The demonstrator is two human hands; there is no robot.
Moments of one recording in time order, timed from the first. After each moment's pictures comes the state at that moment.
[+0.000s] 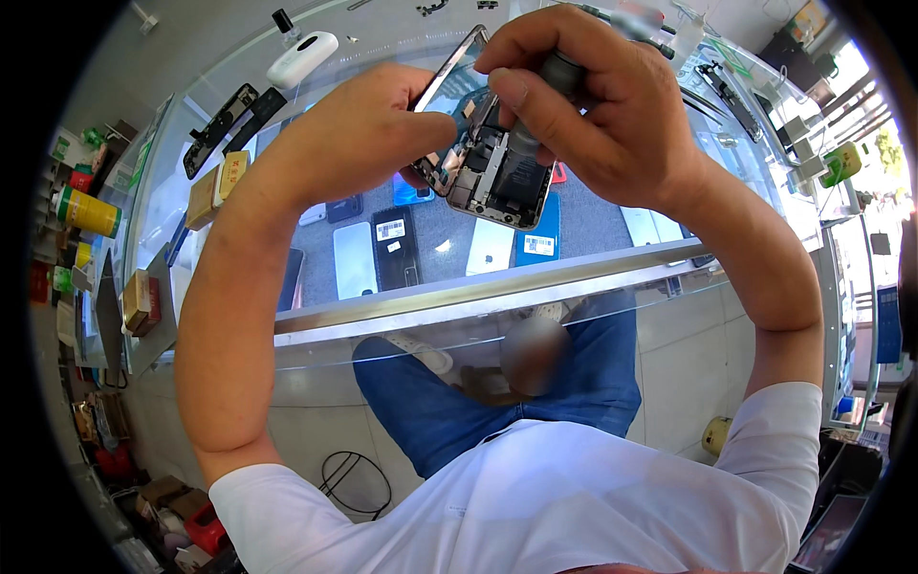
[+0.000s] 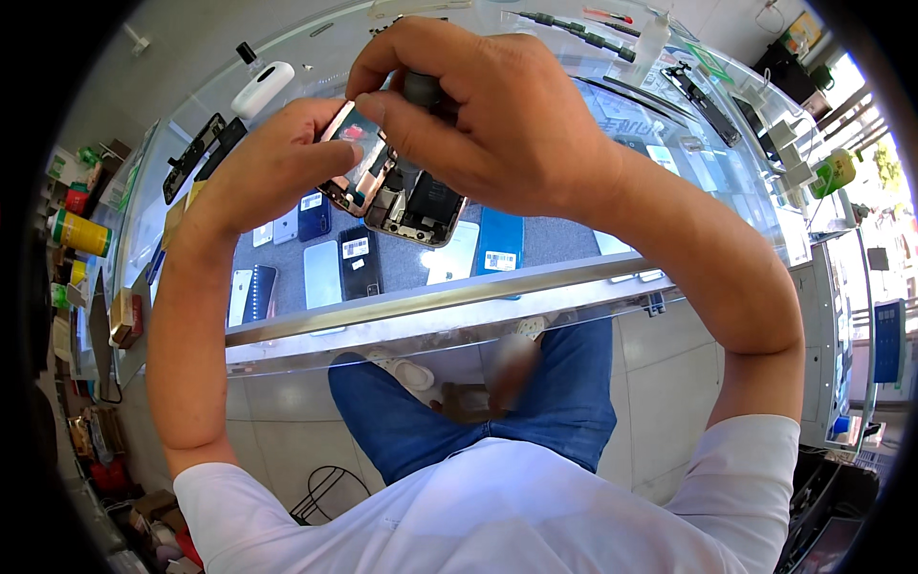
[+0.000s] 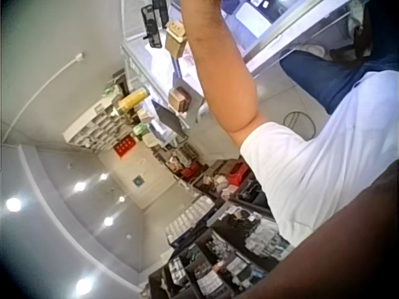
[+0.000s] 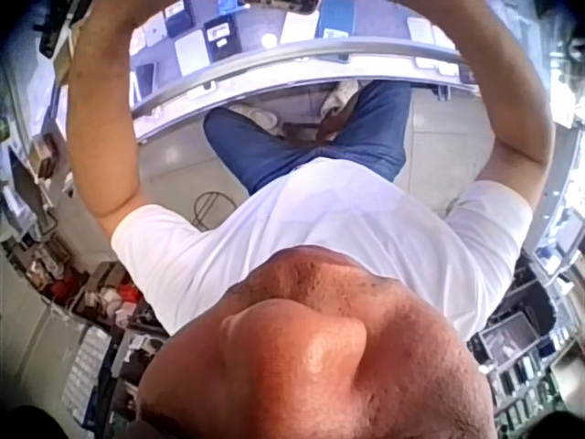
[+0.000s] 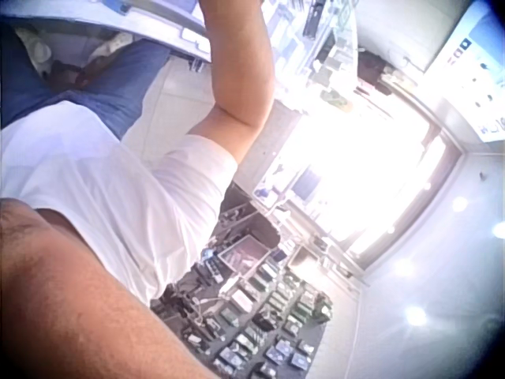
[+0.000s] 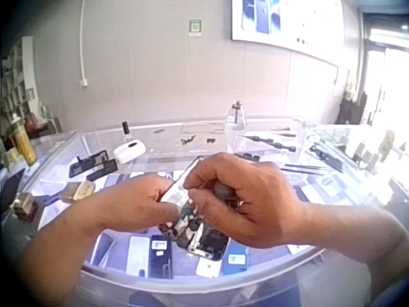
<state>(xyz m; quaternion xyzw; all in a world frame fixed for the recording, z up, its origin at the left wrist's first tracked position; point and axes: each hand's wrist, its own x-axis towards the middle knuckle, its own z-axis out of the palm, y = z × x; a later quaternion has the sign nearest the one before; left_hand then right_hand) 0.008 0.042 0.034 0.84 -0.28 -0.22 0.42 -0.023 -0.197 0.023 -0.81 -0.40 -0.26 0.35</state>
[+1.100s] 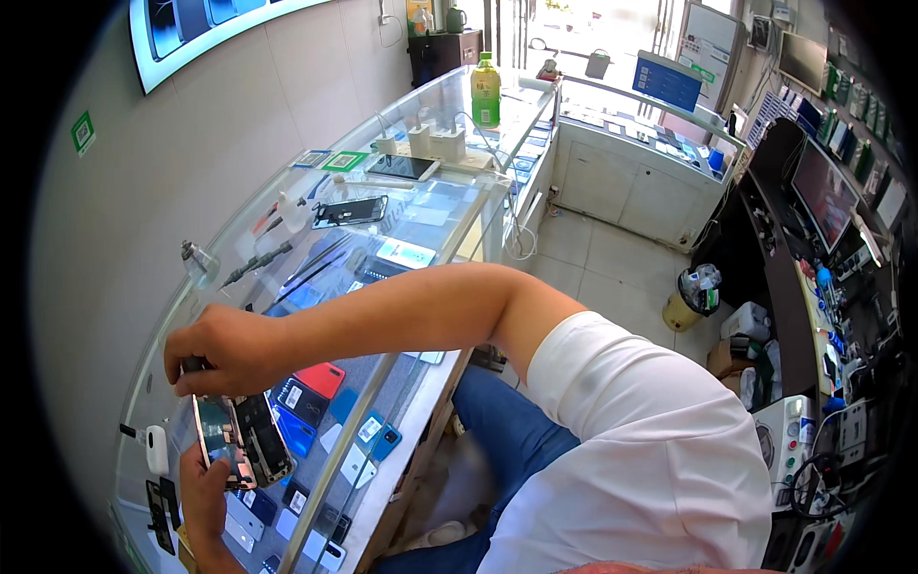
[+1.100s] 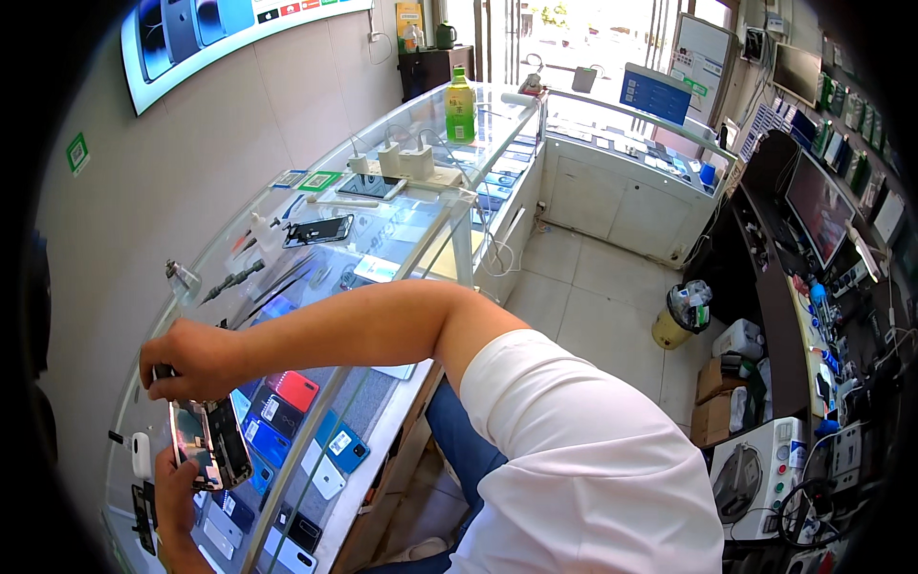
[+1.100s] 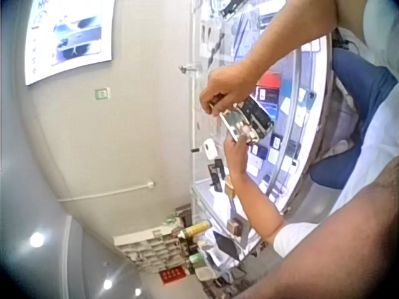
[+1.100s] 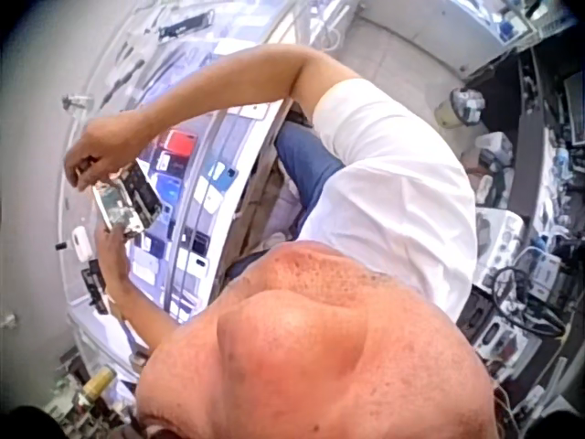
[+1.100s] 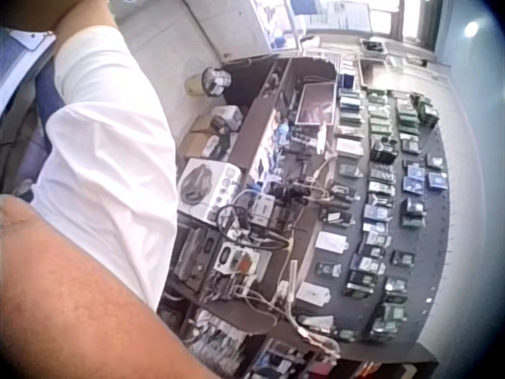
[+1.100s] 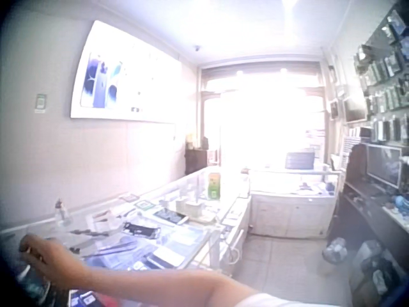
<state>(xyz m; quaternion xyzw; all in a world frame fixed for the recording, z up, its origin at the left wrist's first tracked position) 0.019 0.041 0.020 0.80 -0.25 -0.22 0.50 -0.010 -0.233 0.047 -0.73 -0.38 -0.31 0.48</state>
